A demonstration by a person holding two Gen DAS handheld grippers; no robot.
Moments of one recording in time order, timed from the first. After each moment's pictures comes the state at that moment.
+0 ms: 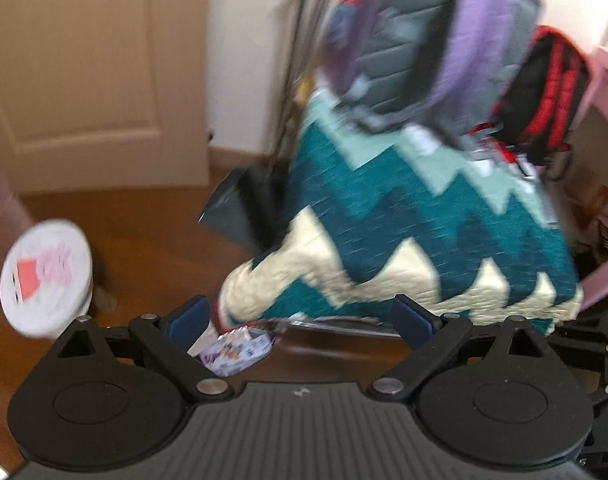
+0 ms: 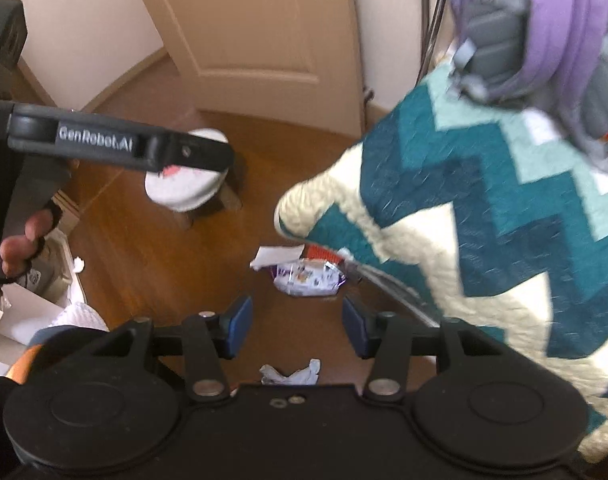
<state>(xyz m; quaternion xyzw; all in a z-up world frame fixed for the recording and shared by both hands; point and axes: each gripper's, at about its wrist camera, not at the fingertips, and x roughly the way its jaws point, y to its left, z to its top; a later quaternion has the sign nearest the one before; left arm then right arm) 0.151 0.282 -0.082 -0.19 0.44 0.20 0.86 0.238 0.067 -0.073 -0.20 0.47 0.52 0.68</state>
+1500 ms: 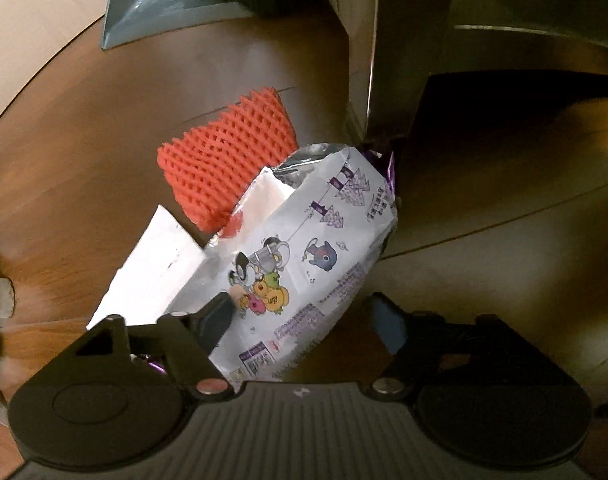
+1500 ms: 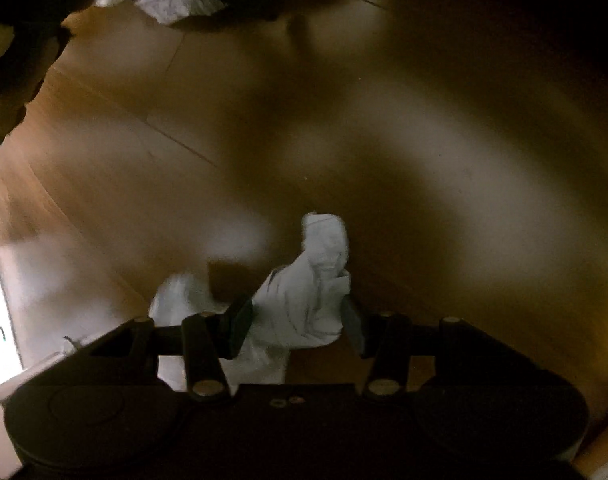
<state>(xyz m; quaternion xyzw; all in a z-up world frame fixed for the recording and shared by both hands) 0.238 0.323 -0.560 0.00 0.63 0.11 0.77 0.208 0.159 -0.546 -0.26 0.73 0.38 0.50</state>
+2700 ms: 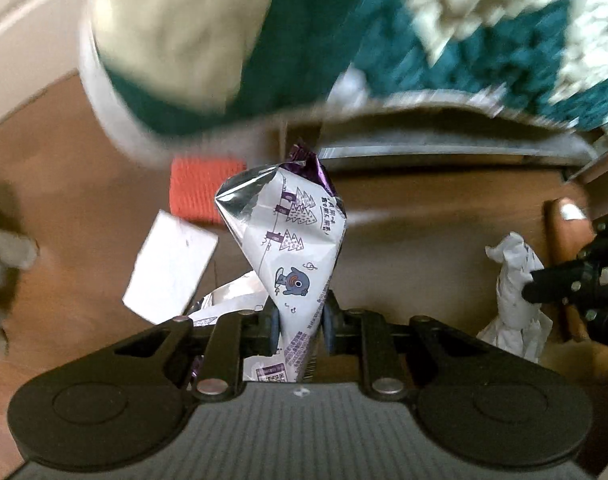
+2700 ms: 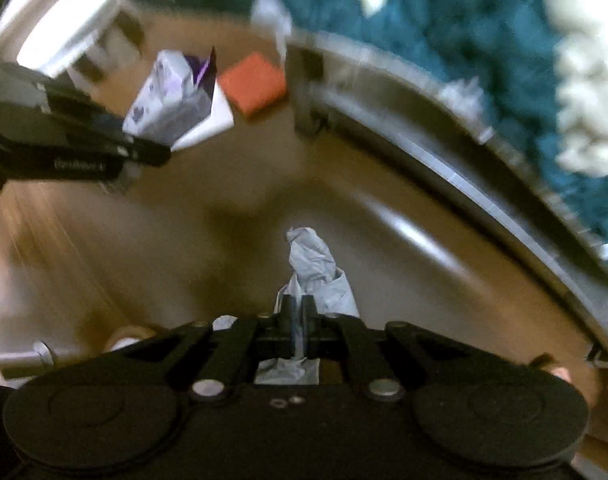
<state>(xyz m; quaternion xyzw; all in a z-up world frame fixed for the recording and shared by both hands) 0.191 0.293 -0.379 -0.10 0.58 0.08 0.80 0.255 0.088 -0.355 -0.27 0.57 0.43 0.65</state>
